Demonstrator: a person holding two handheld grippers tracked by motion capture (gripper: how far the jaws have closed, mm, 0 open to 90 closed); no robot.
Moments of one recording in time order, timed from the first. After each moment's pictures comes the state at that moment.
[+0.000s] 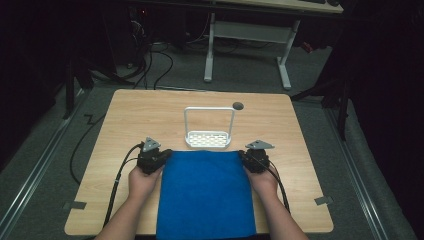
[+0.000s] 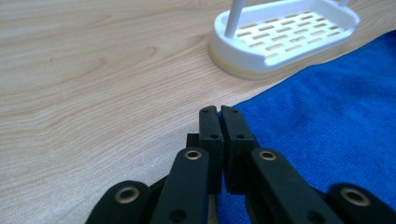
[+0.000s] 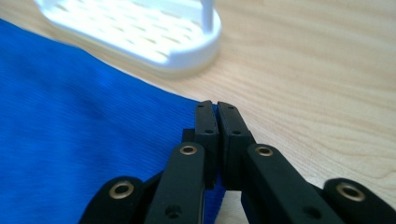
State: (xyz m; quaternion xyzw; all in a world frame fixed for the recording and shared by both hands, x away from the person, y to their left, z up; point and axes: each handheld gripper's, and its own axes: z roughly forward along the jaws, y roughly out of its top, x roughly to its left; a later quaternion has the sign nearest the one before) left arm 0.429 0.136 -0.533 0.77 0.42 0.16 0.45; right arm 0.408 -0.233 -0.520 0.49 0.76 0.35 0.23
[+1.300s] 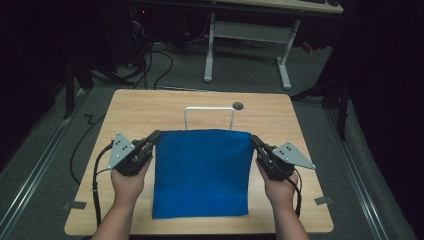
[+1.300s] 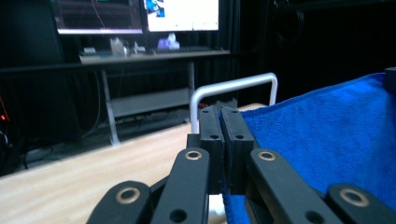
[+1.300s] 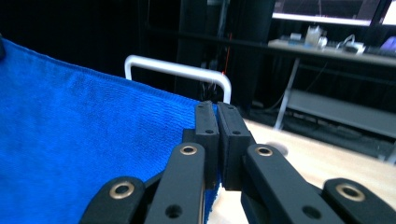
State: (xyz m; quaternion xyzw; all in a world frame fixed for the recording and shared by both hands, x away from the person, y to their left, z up) left arm 0.358 0.157 -0.409 0.66 0.31 0.30 0.61; right arm 0.324 -0.242 -0.403 0.38 0.66 0.54 0.36
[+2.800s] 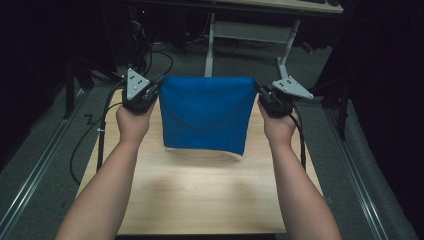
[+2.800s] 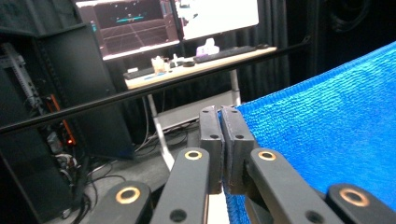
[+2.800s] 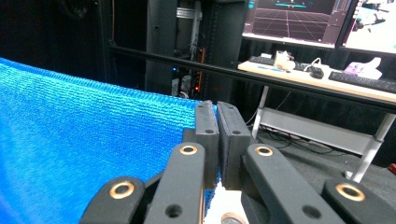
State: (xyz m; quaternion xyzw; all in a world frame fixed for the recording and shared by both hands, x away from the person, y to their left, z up) left arm 0.486 0.133 -0.335 0.67 0.31 0.39 0.54; right arm 0.452 -0.246 -0.322 0.40 0.64 0.52 0.40
